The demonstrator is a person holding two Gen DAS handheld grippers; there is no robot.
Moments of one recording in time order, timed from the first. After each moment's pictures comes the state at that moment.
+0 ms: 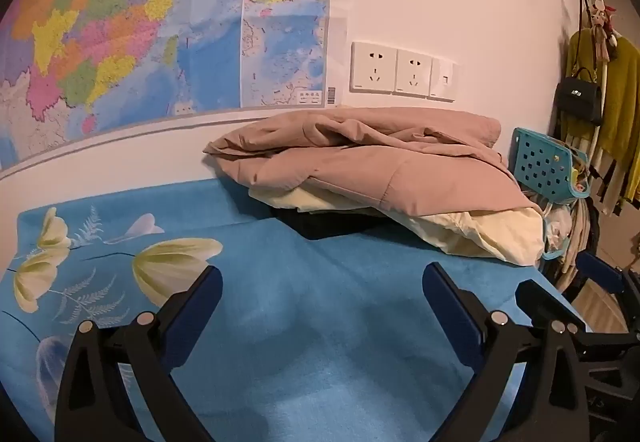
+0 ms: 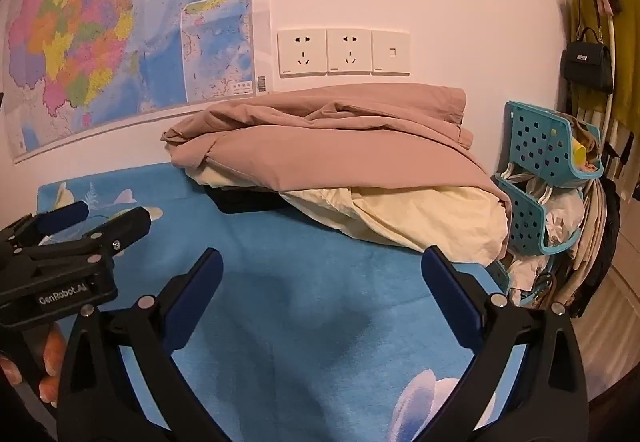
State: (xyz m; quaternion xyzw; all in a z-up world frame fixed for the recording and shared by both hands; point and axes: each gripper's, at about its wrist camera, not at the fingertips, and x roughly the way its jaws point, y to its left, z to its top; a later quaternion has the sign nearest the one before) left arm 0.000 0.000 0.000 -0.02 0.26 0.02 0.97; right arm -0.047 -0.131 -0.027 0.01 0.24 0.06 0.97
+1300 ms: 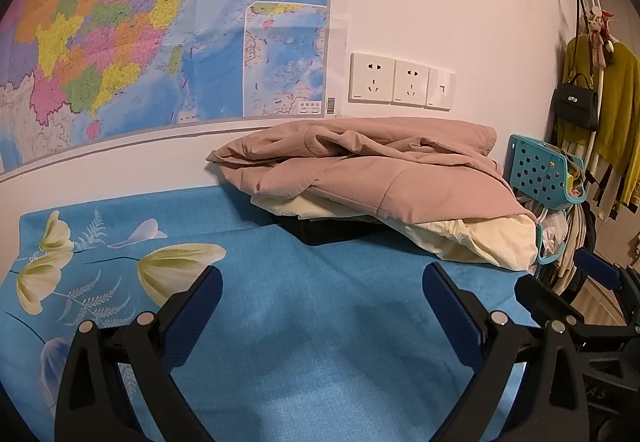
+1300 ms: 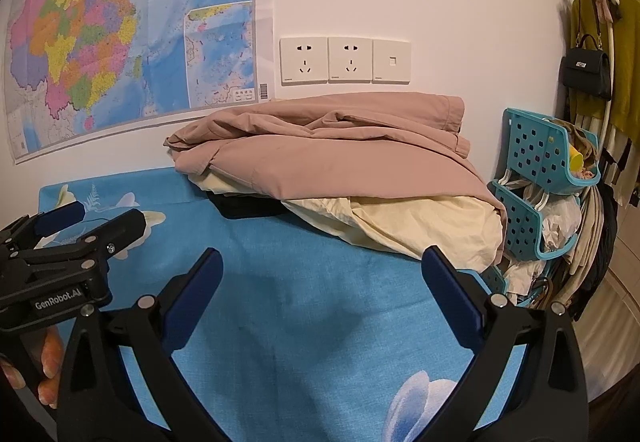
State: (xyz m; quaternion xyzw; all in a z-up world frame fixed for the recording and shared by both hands) left arm -0.011 0.000 0.009 -0.02 0.25 0.01 0.97; right arm -0.050 -0.129 -0.015 0.00 0.24 0.06 0.97
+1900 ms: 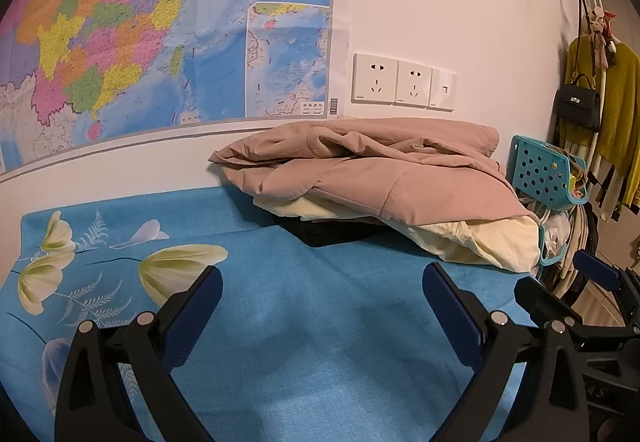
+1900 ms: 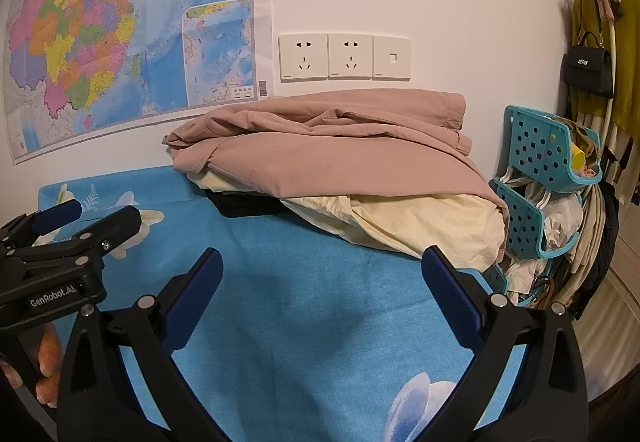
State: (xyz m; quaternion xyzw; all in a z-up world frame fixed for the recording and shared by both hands) left arm -0.010 0.001 0.010 -0.02 0.24 0.01 0.97; right arm -0.046 -0.130 -0.016 0.00 0.24 0.06 0.97
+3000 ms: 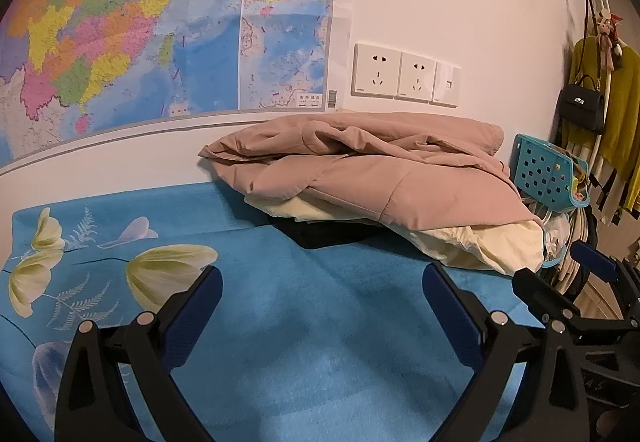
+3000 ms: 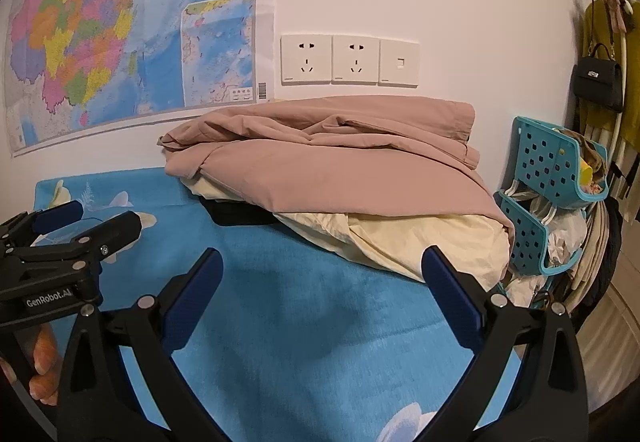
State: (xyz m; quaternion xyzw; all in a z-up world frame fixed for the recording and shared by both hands) left arm 0.015 0.000 0.008 -0.03 0.26 0.01 0.96; right arm -0.020 -0.133 -0.016 -0.02 0.23 0.07 0.97
